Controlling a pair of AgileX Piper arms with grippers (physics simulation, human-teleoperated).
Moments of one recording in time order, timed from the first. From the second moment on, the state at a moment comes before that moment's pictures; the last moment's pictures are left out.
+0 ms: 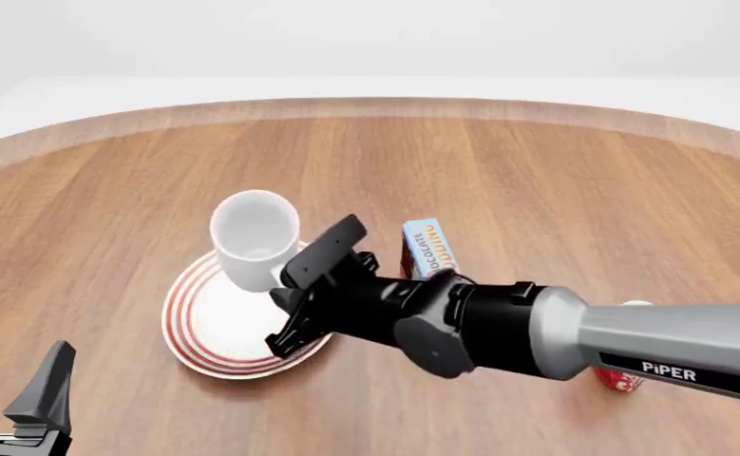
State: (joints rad) left arm 0.00 0.00 0.00 0.00 0.00; right arm 0.93 1.73 -1.05 -0.09 0.00
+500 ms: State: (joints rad) left arm 0.00 0.00 0.00 0.00 0.00; right arm 0.93 1.81 -1.11 -0.09 0.03
